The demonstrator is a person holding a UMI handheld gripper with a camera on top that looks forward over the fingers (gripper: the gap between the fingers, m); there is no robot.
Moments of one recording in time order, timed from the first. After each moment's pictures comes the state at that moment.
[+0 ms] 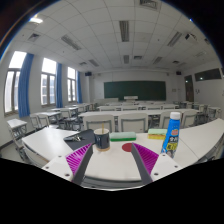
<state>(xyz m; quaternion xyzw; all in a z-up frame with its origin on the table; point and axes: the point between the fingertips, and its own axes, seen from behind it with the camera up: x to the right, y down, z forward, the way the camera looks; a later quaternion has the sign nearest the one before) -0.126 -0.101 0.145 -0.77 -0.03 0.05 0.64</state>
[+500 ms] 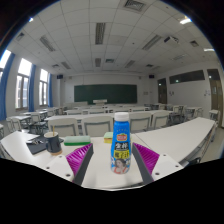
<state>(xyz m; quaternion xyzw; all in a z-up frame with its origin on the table) 0.054 -0.062 0.125 -0.75 0.09 -0.06 0.65</state>
